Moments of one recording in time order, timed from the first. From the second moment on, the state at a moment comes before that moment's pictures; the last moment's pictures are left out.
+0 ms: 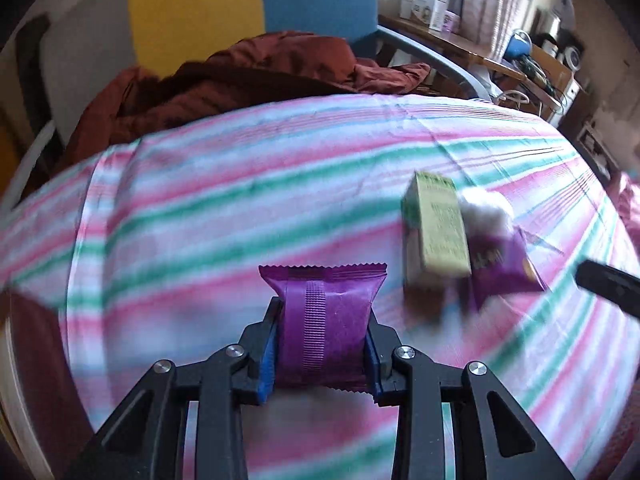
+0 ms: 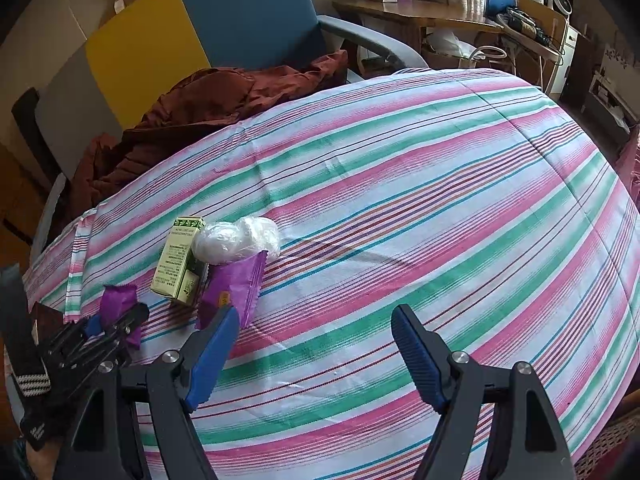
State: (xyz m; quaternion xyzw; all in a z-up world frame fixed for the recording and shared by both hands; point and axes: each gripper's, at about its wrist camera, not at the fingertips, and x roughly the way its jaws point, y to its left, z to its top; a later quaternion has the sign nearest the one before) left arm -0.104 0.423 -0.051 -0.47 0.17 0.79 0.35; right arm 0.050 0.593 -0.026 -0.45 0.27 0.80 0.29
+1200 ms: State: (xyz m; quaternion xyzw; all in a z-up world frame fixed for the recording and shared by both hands) left arm -0.018 0.347 -0.055 -0.42 0.14 0.80 0.40; right arm -0.037 0.505 -0.041 -0.53 0.13 0.83 0.15
